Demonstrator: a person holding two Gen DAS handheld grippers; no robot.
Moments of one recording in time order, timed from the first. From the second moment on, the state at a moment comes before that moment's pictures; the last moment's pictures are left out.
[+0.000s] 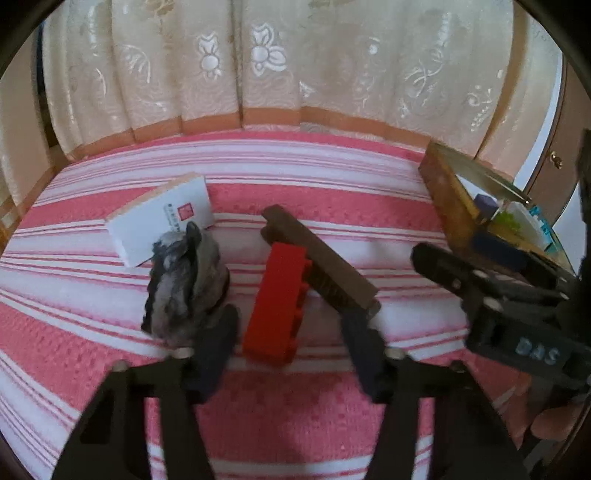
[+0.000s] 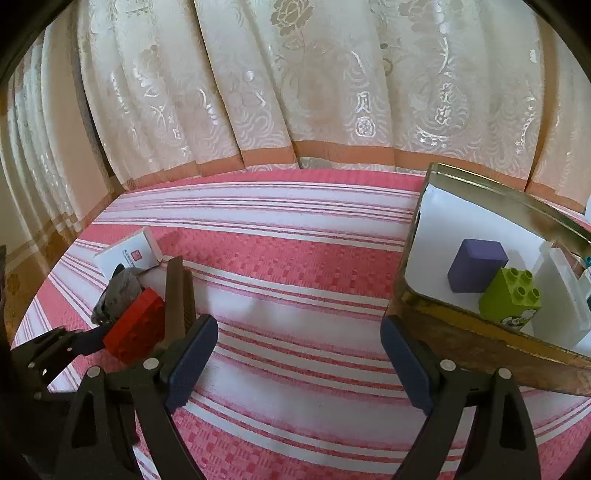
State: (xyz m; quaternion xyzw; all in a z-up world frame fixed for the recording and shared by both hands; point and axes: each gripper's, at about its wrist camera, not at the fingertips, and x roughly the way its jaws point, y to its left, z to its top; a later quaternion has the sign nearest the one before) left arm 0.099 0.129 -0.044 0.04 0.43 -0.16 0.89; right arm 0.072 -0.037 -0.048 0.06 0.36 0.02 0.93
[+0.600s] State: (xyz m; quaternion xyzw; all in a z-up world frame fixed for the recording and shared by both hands) left arm 0.110 0.166 -0.038 -0.03 0.42 -0.06 0.90; right arm 0.081 0.004 -0.038 0.04 0.37 0.12 0.92
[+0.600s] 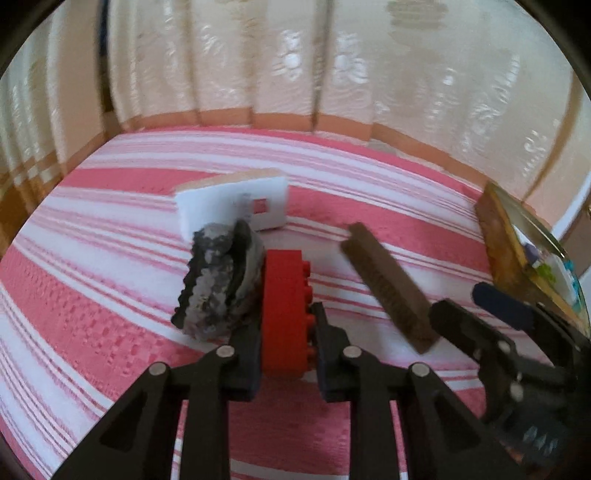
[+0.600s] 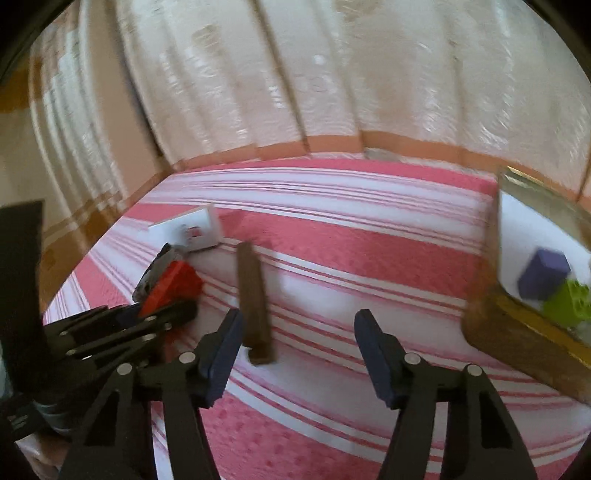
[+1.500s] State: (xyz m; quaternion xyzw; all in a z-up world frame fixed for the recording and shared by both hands) left arm 0.095 0.163 -0.023 -0.05 0.37 -0.06 0.93; right arm 0.093 -0.009 -0.044 0.14 0.38 0.19 0.89
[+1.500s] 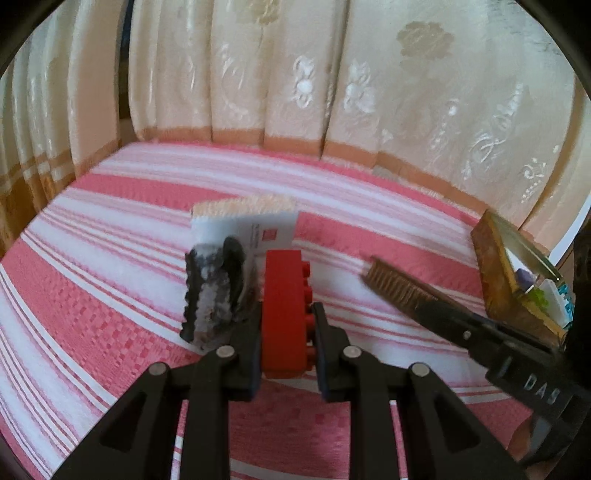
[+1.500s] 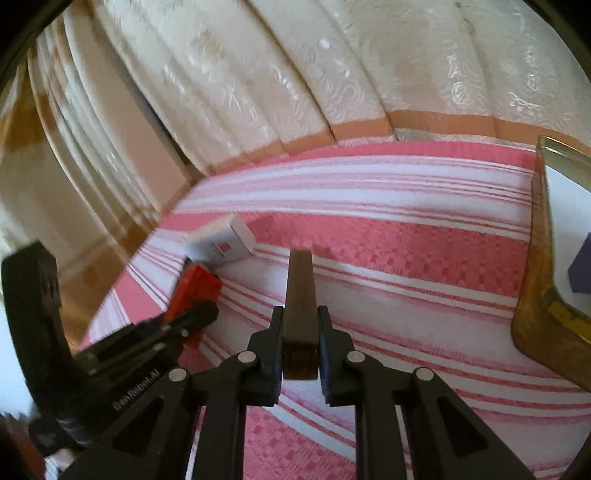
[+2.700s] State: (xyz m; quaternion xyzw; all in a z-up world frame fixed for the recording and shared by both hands) left arm 0.064 0.064 0.015 -0.05 0.27 -0.11 0.95; right arm 0.001 -0.105 0.016 0.11 0.18 0.13 0.97
